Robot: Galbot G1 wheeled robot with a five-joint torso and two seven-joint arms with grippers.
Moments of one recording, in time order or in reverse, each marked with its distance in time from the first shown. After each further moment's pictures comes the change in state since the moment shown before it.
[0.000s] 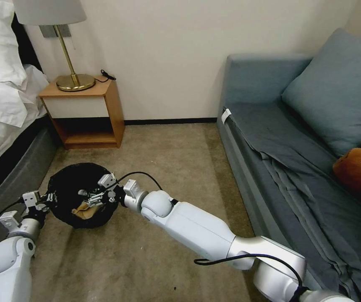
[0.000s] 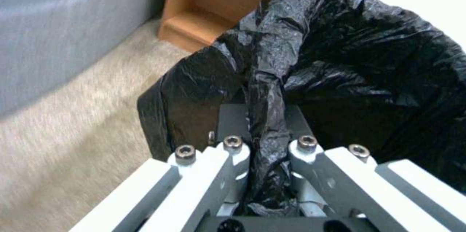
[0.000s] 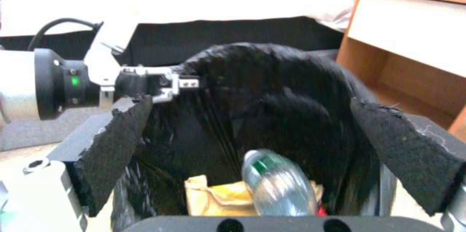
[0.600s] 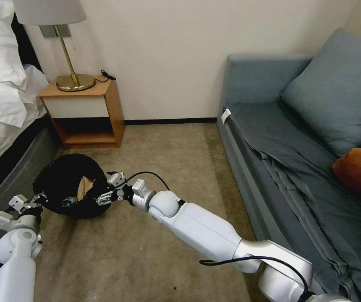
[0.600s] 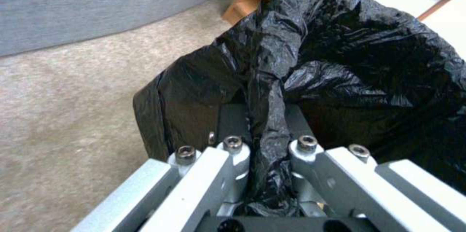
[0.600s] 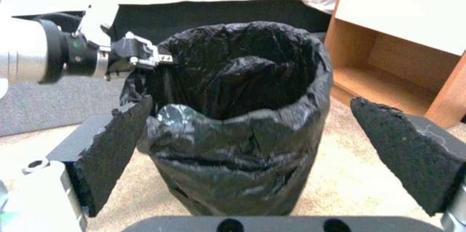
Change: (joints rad) left arm -0.074 0.002 -0.004 0.058 -0.232 0.075 -0.288; right arm -0.037 -0.031 0.025 -0.005 -0.016 0.001 -0.005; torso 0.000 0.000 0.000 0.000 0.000
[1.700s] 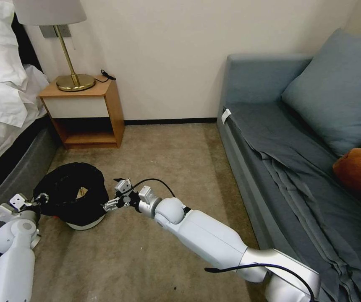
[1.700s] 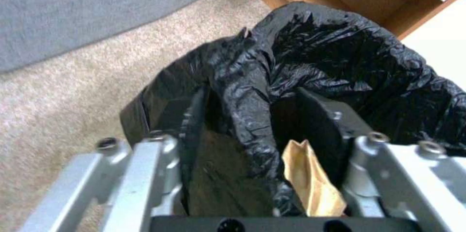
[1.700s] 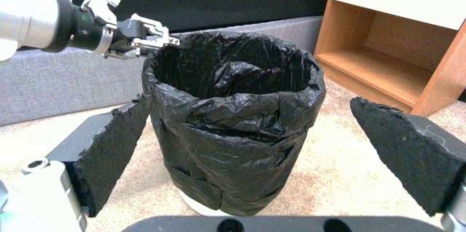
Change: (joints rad) left arm -0.034 0.036 0.030 0.015 0.091 0.112 -0.088; right arm -0.048 -0.023 0.021 0.017 -0.016 -0.017 -0.001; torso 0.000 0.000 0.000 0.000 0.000
